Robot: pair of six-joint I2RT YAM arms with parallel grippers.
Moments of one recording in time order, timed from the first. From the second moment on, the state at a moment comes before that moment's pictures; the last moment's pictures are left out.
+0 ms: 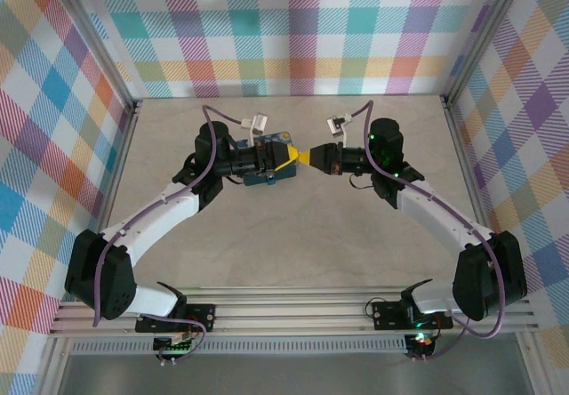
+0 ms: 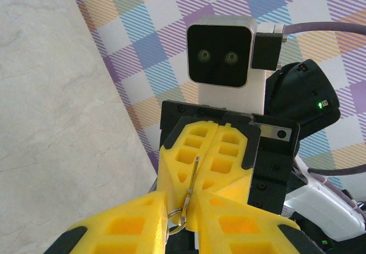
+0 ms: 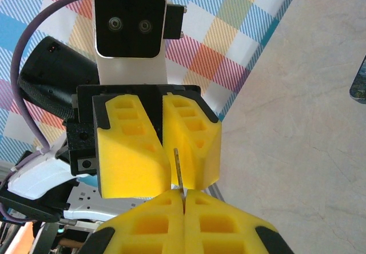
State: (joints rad) left arm -0.51 1.39 1.02 0.24 0.82 -1.00; right arm 0.42 1.35 0.97 0.22 -1.00 0.90
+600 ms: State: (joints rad) left arm -0.51 1.41 1.02 0.29 0.81 -1.03; right arm 0.41 1.36 0.97 0.23 -1.01 0.95
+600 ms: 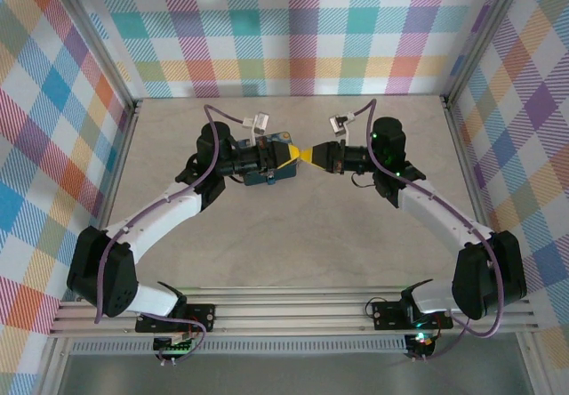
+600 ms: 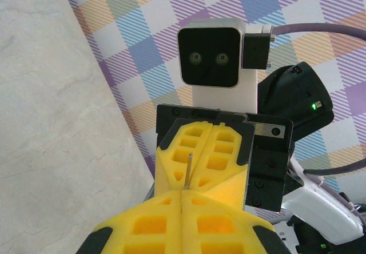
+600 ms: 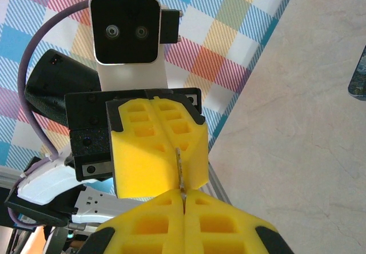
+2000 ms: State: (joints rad) left arm -0.50 1.40 1.01 0.24 0.83 -1.01; right arm 0.40 1.39 1.03 0.13 -1.10 0.85
